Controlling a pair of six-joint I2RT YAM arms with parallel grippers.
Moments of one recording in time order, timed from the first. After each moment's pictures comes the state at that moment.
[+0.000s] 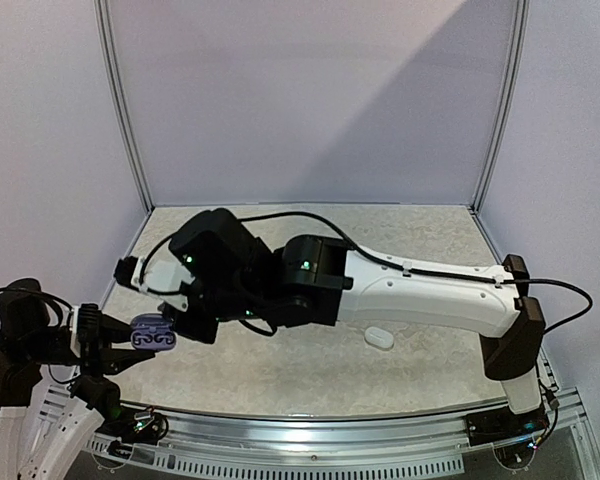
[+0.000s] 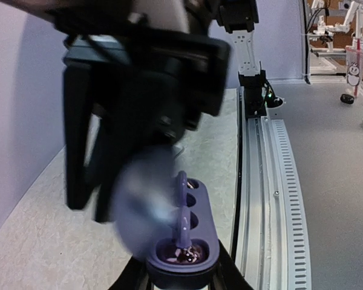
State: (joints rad) left arm -0.27 0.11 0.62 -0.85 1.00 0.52; right arm 1.44 2.18 2.28 -0.58 0.17 -0.26
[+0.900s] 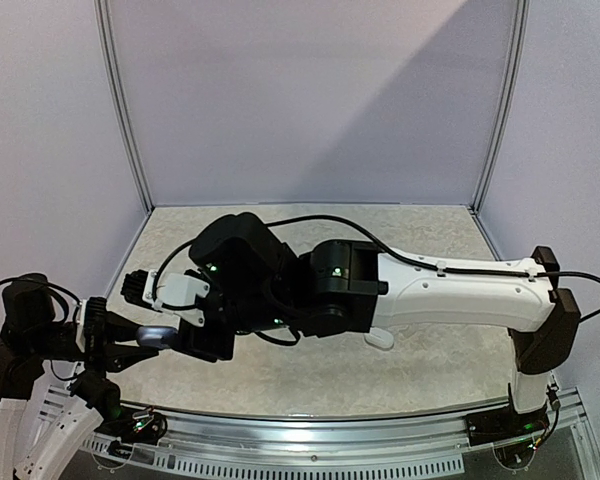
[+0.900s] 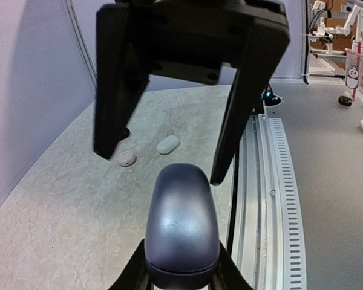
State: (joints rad) left arm -0.28 0.17 0.62 -0.85 0.98 0.51; right arm 1.46 2.03 2.05 -0.51 0.07 -0.27
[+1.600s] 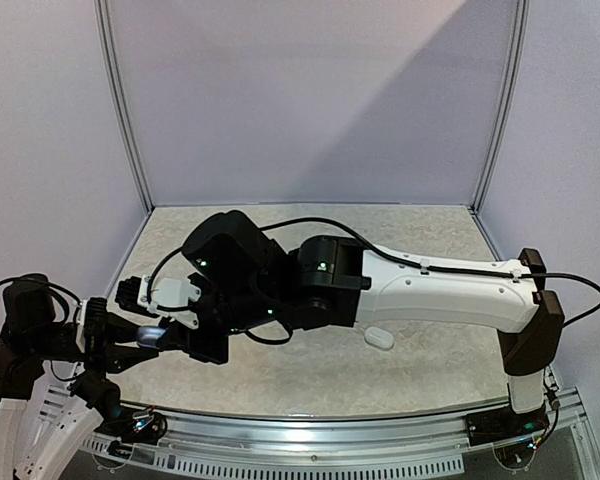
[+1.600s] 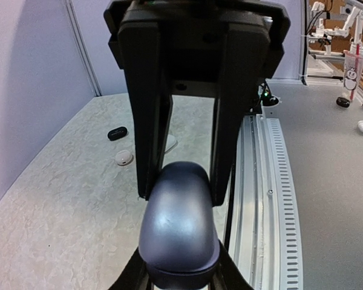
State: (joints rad) left arm -0.28 0.17 0.62 -0.86 0.99 0.50; right arm 1.44 2.10 2.13 -0.57 -0.11 -0.24
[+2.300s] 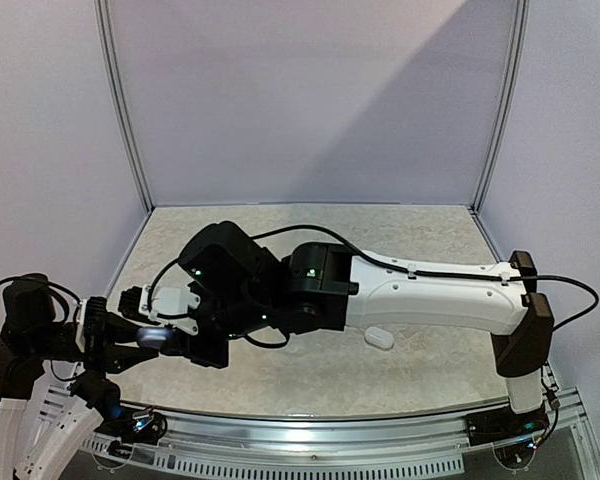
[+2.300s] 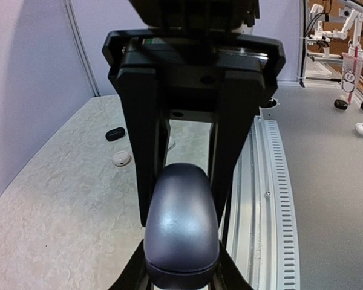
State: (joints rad) left arm -0.28 0.17 0.62 -0.85 0.99 0.49; right arm 1.44 2.13 2.14 -0.58 -0.10 -0.25
